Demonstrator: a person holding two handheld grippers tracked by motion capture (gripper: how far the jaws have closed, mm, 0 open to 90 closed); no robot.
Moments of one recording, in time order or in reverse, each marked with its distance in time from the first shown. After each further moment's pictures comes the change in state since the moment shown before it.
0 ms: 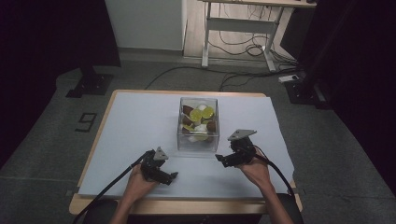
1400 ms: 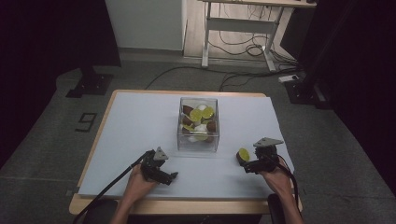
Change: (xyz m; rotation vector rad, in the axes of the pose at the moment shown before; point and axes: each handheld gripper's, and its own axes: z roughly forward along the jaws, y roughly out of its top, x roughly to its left) left arm 0.000 0.000 0.000 -0.001 0.001 0.000; right arm -0.041 -0.068 -0.026 -0.001 -0.128 0.140
